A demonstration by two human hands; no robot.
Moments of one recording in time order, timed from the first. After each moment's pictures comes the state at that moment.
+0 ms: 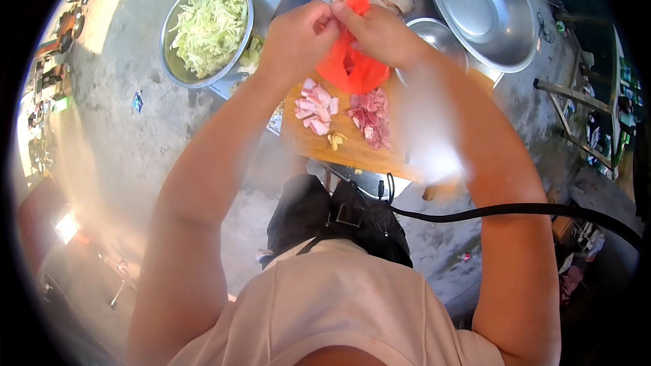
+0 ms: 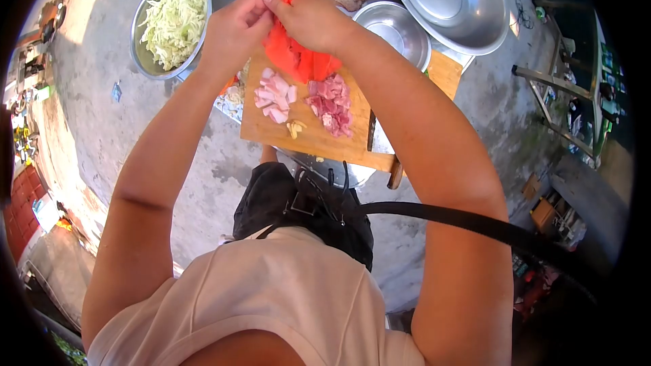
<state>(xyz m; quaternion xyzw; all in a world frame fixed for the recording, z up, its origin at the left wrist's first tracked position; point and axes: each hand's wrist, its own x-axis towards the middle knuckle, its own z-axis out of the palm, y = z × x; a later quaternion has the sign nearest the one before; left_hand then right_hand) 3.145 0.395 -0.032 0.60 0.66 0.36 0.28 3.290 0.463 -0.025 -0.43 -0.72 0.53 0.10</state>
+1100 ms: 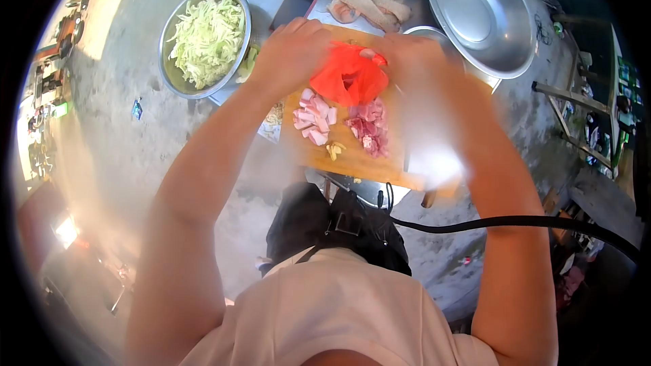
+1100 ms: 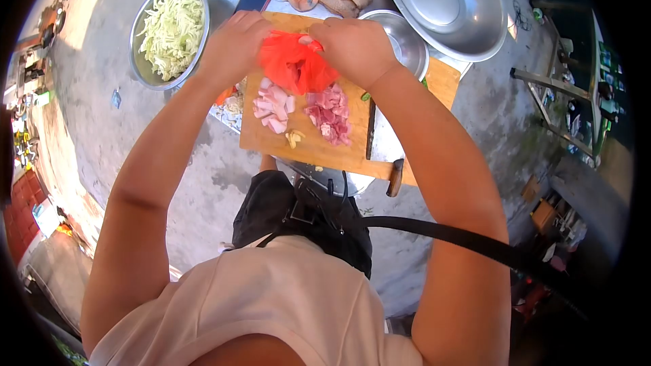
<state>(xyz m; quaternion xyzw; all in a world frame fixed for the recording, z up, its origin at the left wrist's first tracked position) 3.121 0.399 -0.054 0.80 0.56 0.15 0.11 3.351 0.459 -0.046 -0.31 -0.94 0.11 0.08</state>
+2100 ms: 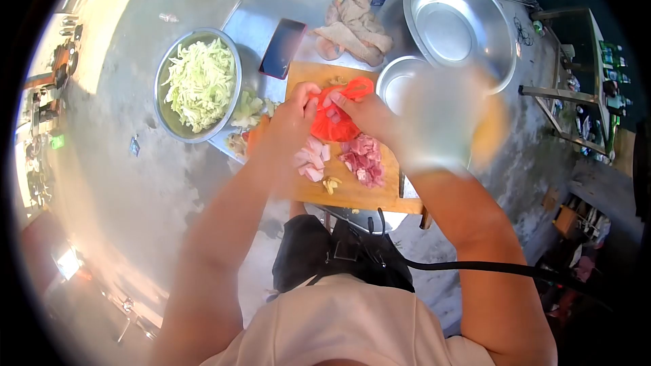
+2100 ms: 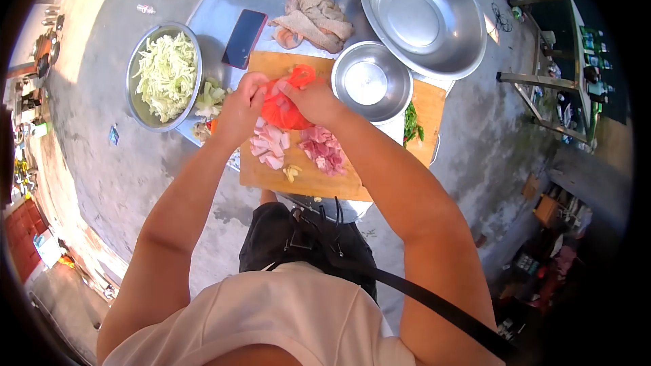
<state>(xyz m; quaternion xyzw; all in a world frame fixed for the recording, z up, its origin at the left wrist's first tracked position) 3.147 0.375 -0.079 0.58 0.68 0.26 0.36 3.315 0.437 -0.097 -0.44 -0.54 0.71 0.14</state>
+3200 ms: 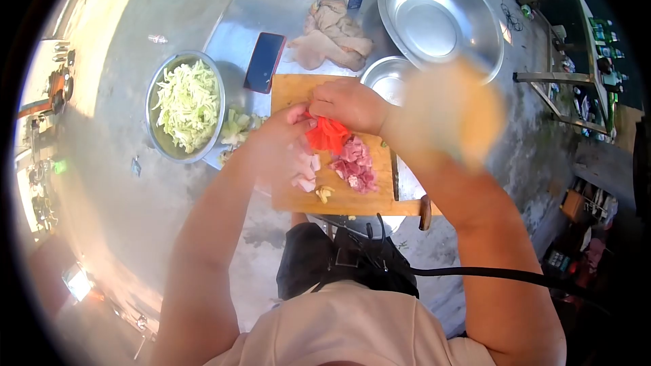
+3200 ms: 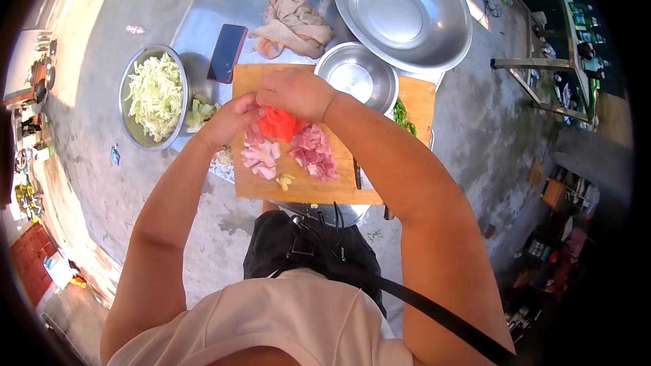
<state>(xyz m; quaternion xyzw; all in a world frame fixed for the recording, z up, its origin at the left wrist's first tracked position) 3.144 0.403 -0.077 0.39 0.53 0.17 0.73 3.334 0.476 -0.098 -0.12 -0.94 0.24 0.20</state>
